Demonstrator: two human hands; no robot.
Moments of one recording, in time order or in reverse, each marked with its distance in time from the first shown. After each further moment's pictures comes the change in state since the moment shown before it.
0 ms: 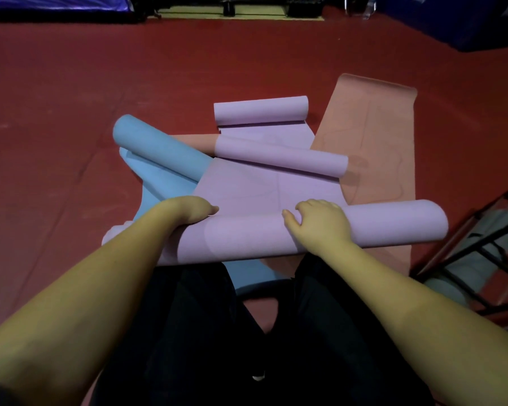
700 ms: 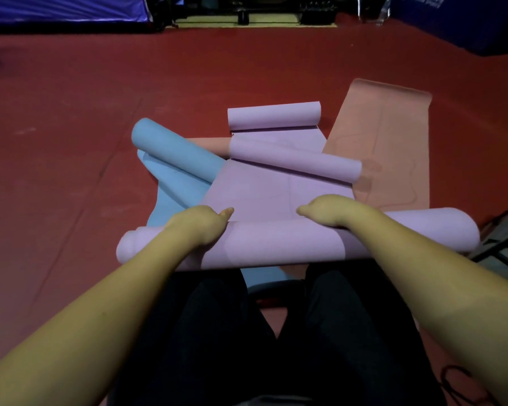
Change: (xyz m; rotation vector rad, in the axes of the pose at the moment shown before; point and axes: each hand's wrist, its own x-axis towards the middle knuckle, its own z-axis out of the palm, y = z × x) left_hand -0.052 -0.009 0.031 0.142 0.245 -0.048; right_hand 0.038 0.003 -0.040 0.079 -0.639 0.041
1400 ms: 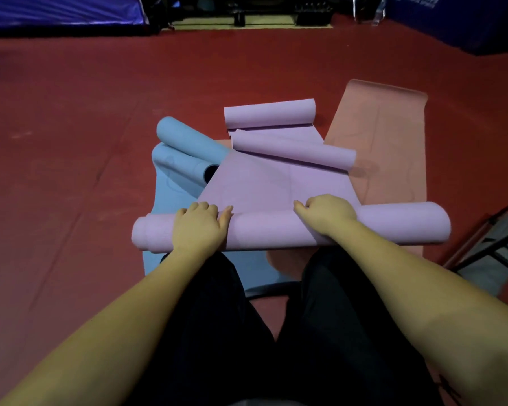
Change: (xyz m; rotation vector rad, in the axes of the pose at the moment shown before) left_hand 0.016 0.003 0.040 0.047 0.506 0.127; right_hand 0.019 0.010 0.028 -0.068 0.357 0.047
